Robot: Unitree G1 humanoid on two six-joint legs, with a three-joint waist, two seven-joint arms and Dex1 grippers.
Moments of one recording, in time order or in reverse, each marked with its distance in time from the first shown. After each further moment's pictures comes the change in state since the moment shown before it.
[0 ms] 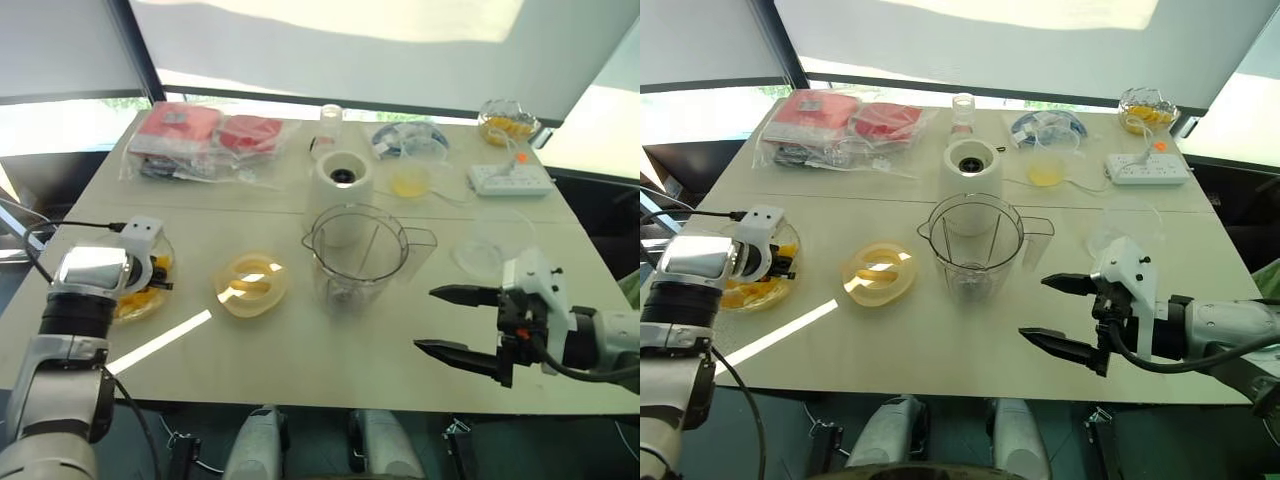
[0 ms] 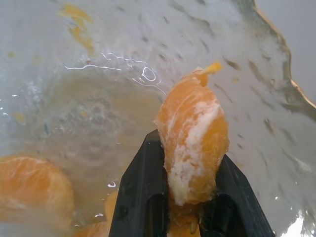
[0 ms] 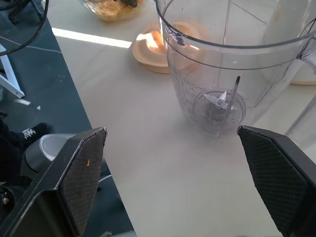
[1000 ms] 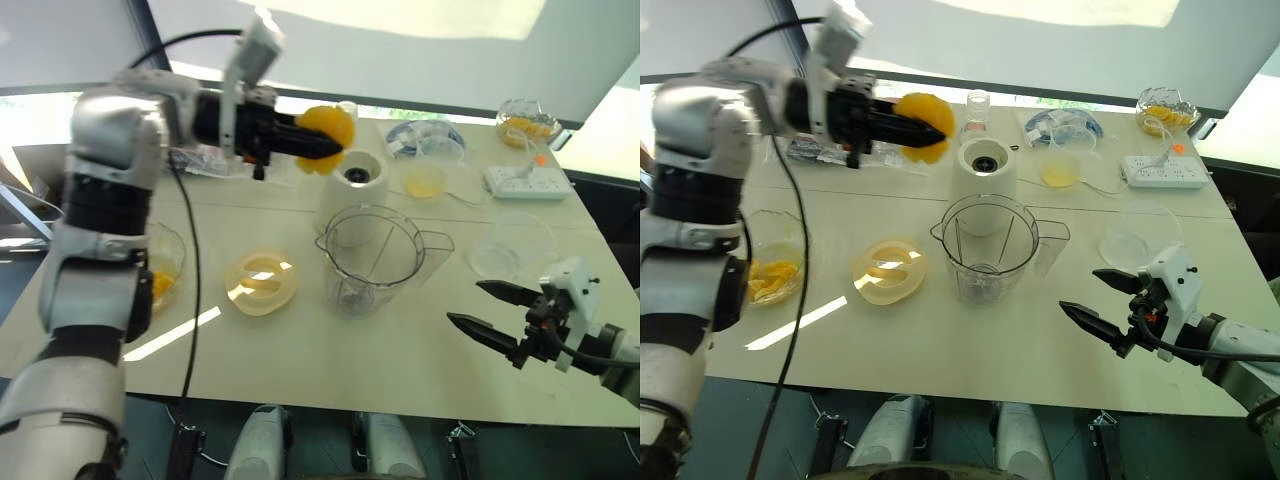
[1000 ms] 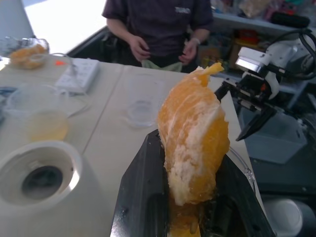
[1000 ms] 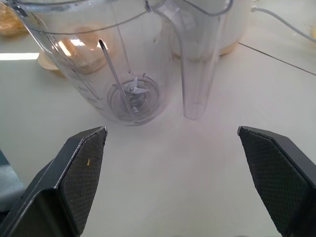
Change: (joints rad) left arm -0.661 -0.306 -0.238 0.165 -0.362 -0.573 -0.846; right arm 0.184 0.234 -0.086 0.095 -0.226 -0.127 -0.092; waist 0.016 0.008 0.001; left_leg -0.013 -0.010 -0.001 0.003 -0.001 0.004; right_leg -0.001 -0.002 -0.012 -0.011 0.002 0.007
